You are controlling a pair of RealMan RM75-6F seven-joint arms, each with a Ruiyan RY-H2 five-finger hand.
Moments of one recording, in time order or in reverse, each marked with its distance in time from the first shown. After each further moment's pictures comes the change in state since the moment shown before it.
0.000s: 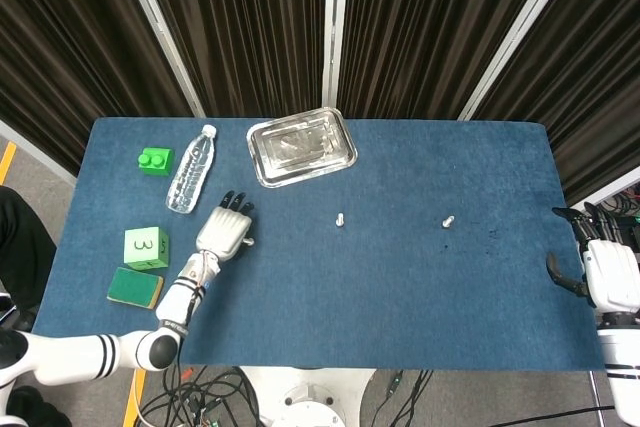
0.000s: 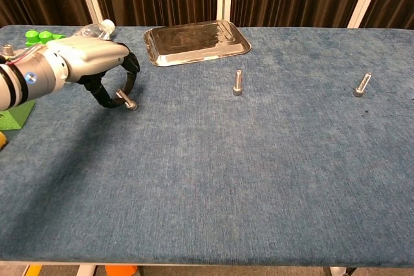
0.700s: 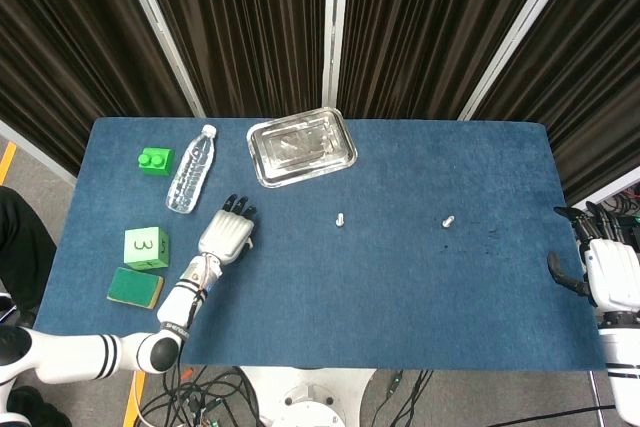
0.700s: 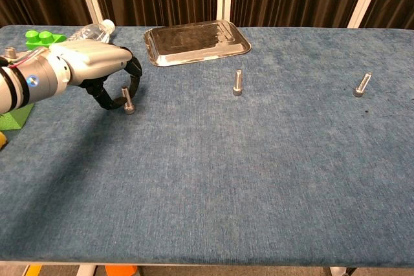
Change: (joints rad) left arm -0.024 0.007 0.037 -0.025 -0.019 0.024 -0.005; right arm -0.003 0.002 0.008 -0.001 0.002 -0.004 0.000
